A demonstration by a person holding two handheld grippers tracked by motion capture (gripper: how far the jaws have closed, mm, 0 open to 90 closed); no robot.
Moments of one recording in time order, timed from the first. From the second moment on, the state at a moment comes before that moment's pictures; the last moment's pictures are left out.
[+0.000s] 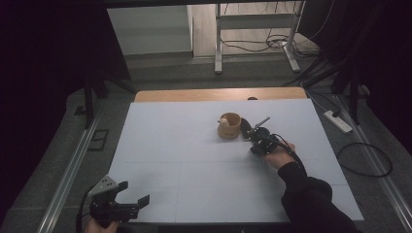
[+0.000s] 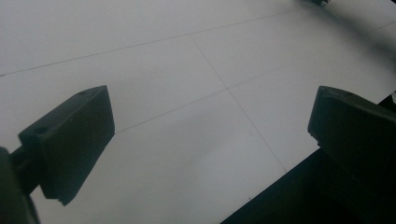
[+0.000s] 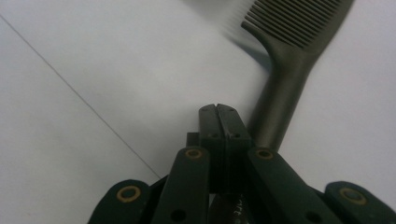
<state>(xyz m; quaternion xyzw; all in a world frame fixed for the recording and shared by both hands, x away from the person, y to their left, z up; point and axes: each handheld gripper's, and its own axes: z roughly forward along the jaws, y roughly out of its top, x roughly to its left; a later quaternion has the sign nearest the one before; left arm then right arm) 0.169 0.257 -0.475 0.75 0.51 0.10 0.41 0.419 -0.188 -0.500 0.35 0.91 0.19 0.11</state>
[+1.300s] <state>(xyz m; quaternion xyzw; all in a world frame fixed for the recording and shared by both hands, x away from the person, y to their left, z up) 0.170 0.256 -0.475 0.75 0.51 0.10 0.41 0.420 -0.222 -0.479 0.38 0.89 0.23 0.11</state>
